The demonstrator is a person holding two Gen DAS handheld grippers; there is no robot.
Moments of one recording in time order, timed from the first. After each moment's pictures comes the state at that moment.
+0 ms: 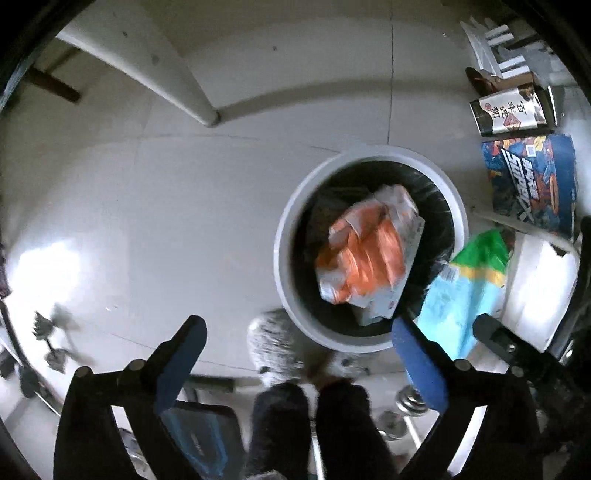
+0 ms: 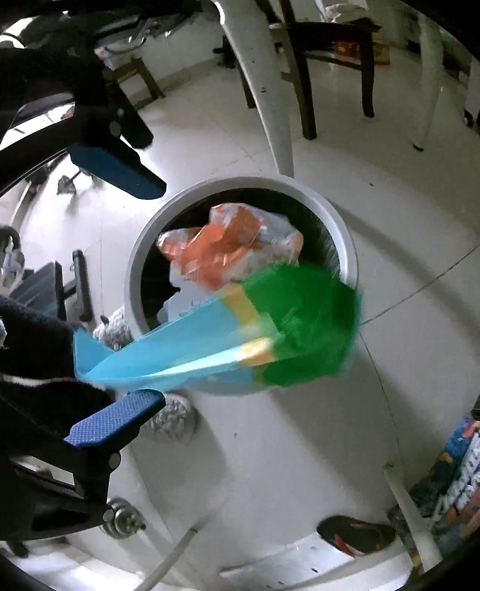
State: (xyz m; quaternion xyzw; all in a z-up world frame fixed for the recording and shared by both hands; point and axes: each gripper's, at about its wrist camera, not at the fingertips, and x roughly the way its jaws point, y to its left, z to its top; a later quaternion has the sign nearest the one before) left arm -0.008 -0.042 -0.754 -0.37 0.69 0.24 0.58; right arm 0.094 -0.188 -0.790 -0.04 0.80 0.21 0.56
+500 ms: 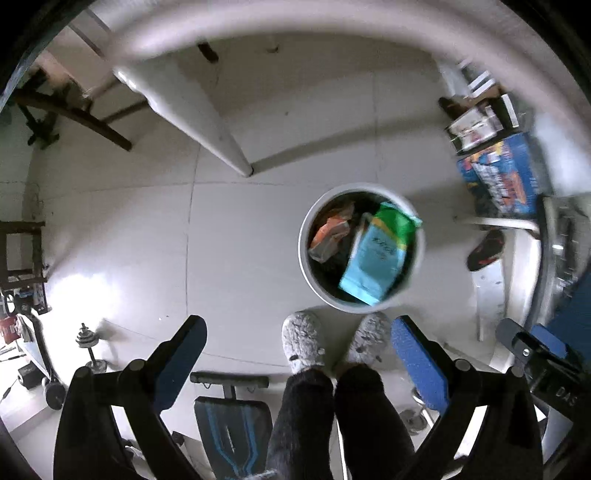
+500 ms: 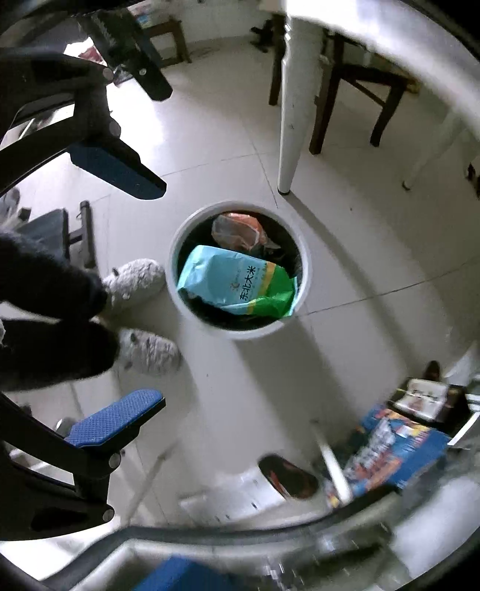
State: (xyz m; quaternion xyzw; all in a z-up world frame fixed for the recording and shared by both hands) left arm -0.031 -0.081 -0.561 -0.30 0.66 0.29 0.63; right arm 0.067 -0.213 -0.597 -0.15 0.72 0.25 0.64
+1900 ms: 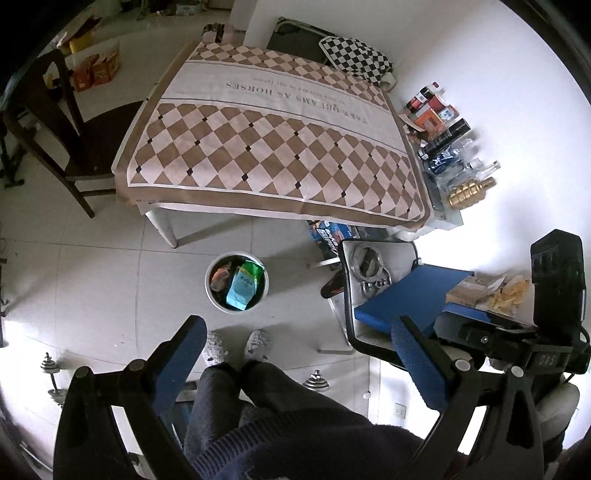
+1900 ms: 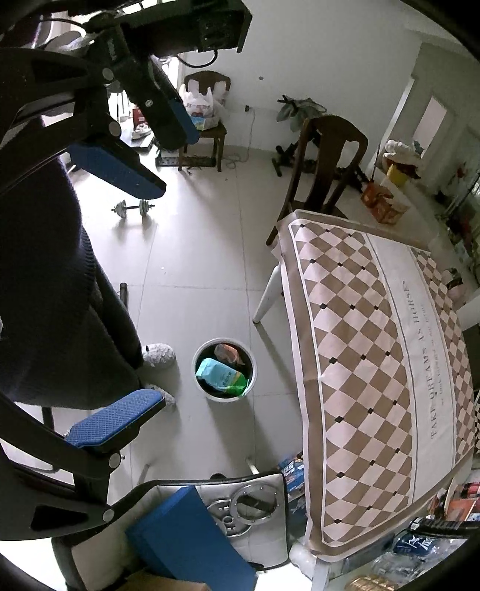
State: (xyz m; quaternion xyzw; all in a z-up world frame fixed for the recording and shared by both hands) left arm -0.092 -0.159 -0.164 -0.36 0.50 0.16 0.77; right arm 0.010 -0.321 -0.089 -0.08 0.65 0.44 0.62
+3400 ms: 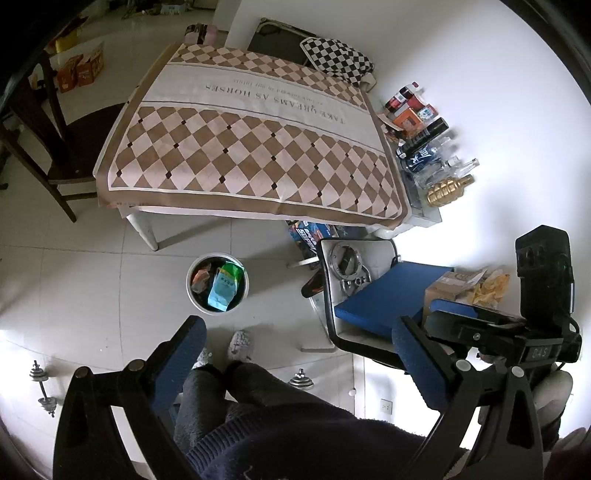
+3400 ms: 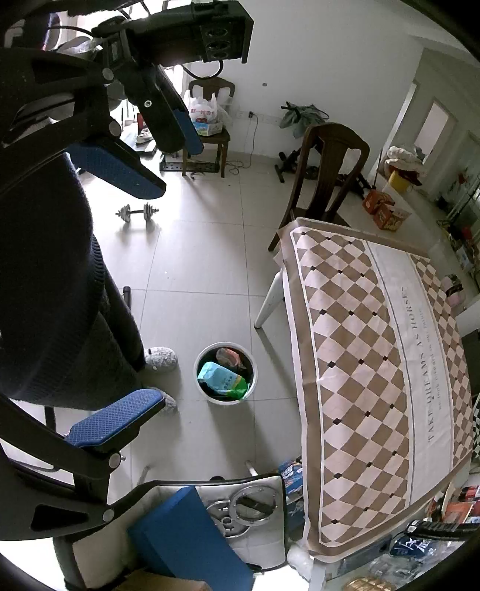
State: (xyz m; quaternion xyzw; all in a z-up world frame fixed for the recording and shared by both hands) left arm -0.090 -0.165 -0.149 -0.36 0.49 0.13 0.78; right arm 0.011 -0.324 -0.083 -0.08 0.65 0.45 0.61
